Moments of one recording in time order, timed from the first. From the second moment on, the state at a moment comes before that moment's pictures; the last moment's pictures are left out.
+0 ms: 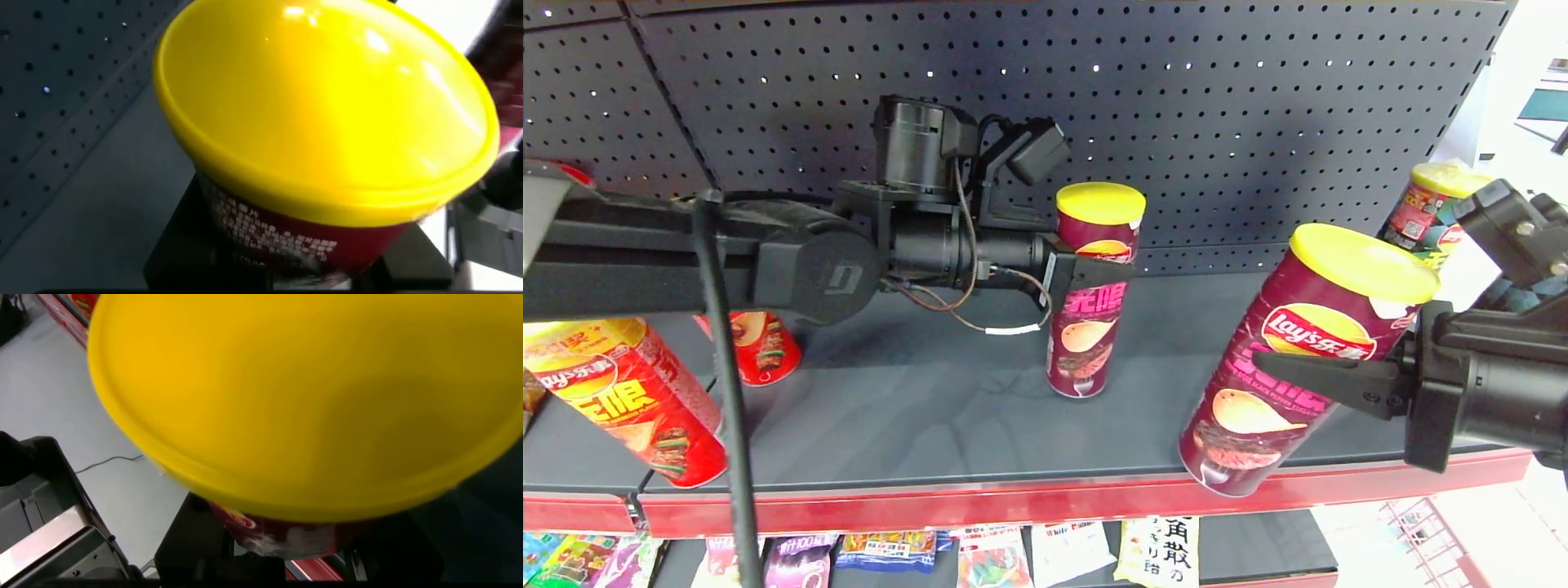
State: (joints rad) left arm -0.59 1.96 -1.46 -0.22 -0.63 0.13; right arm 0.51 1.25 -0.71 -0.27 0.33 -0.05
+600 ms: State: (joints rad) left arm -0.64 1.83 -1.21 -0.39 -0.56 0.10; right arm 0.51 1.25 -0.72 -0.27 0.33 -0.05
